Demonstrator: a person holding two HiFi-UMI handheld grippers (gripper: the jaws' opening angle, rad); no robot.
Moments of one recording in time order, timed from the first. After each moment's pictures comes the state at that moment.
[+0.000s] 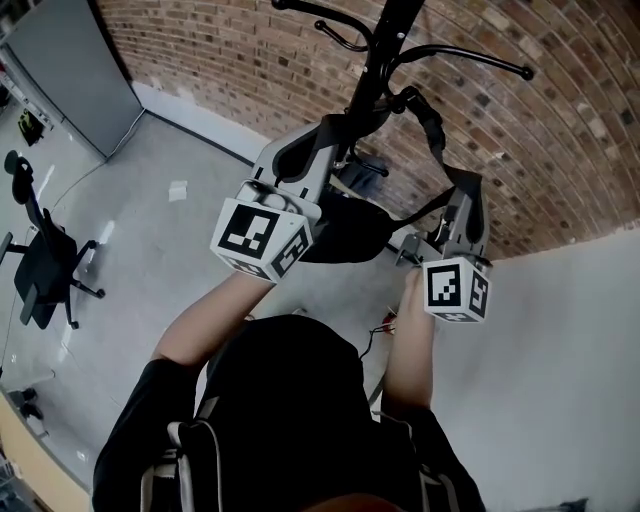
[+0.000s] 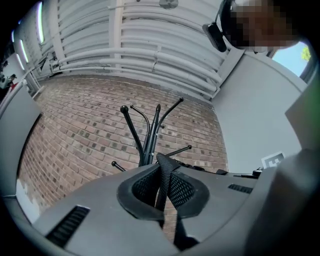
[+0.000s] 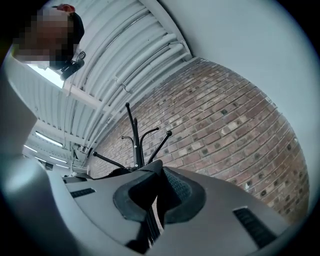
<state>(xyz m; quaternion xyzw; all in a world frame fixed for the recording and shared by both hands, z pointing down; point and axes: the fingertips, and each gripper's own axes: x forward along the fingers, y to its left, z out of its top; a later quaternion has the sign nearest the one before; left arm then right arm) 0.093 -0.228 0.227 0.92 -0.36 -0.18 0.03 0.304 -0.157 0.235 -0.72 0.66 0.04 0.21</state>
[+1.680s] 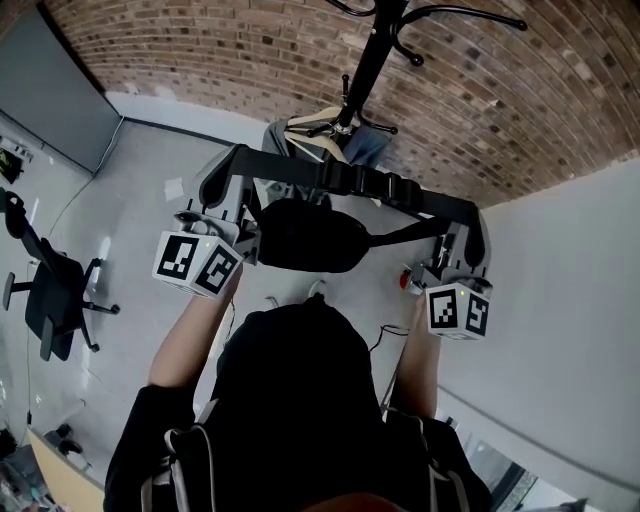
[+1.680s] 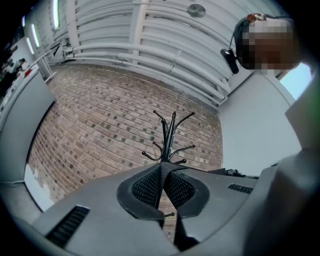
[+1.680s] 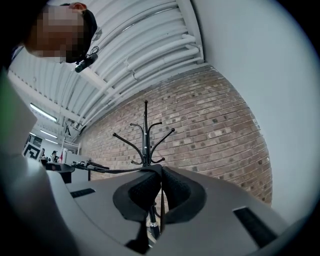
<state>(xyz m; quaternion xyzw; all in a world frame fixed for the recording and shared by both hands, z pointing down) -0.068 -0.208 0.289 0.92 -0.35 -0.16 0.11 0.235 -0.047 0.287 -0.78 0.61 0.04 0.10</state>
